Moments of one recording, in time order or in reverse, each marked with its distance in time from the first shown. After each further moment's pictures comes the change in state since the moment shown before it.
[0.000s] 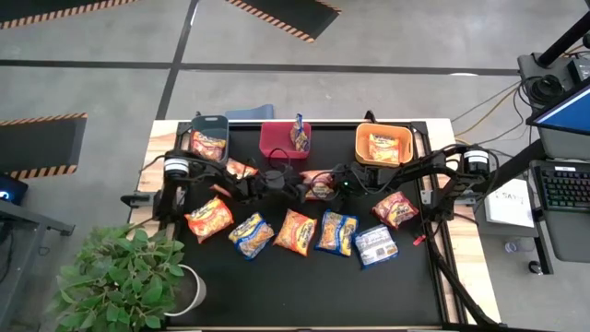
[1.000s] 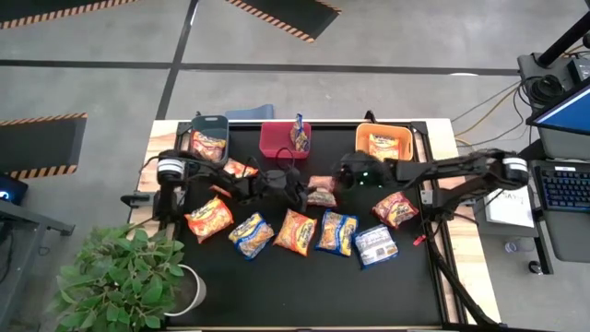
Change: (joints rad) left arm -0.025 -0.078 0.029 -0.080 0.144 0.188; right arm 0.011 -0.369 -0.003 -0.052 -0.003 -0.080
